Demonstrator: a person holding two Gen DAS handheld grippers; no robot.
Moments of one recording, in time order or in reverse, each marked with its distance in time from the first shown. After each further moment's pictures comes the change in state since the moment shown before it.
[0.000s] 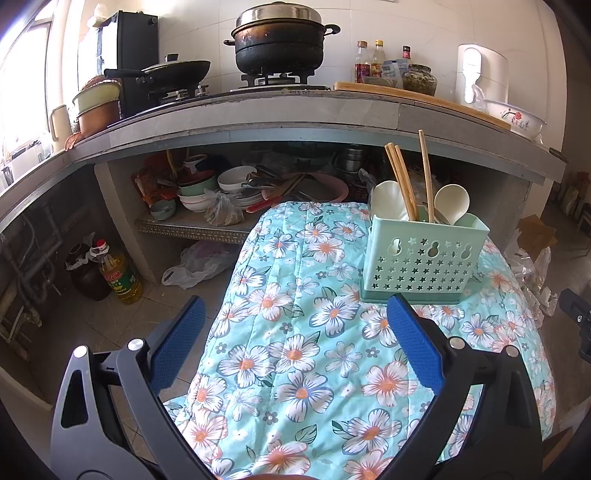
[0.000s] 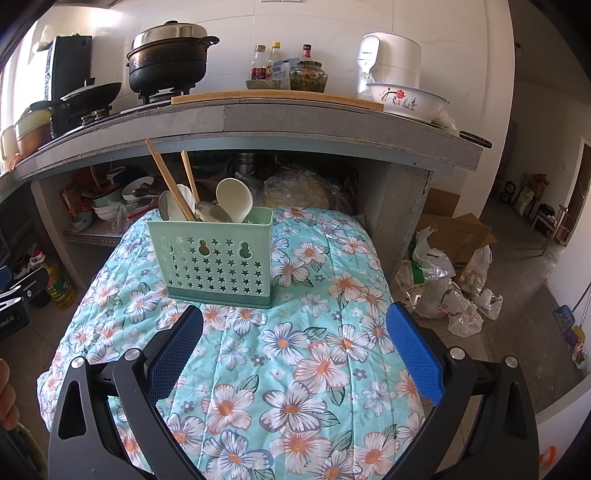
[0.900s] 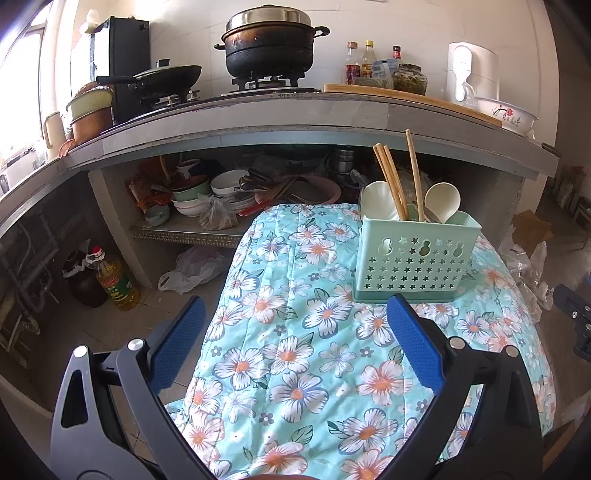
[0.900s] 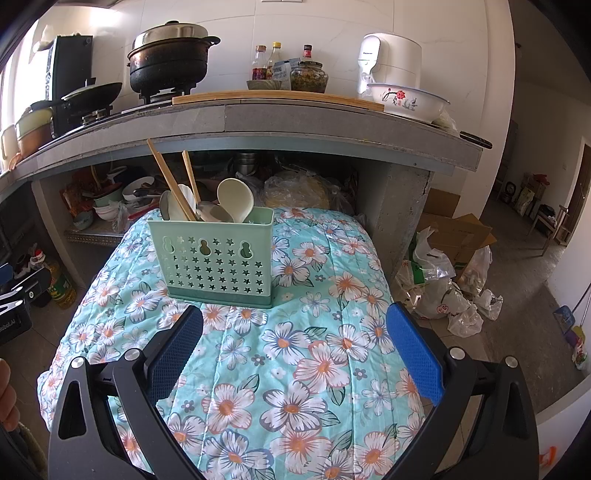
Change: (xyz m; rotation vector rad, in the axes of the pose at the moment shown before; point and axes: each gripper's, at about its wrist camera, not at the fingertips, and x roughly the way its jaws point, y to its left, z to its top) left arm -0.004 -0.010 0.000 0.024 -0.012 -0.017; right arm -0.001 0.000 0.000 -0.002 -0.002 0.001
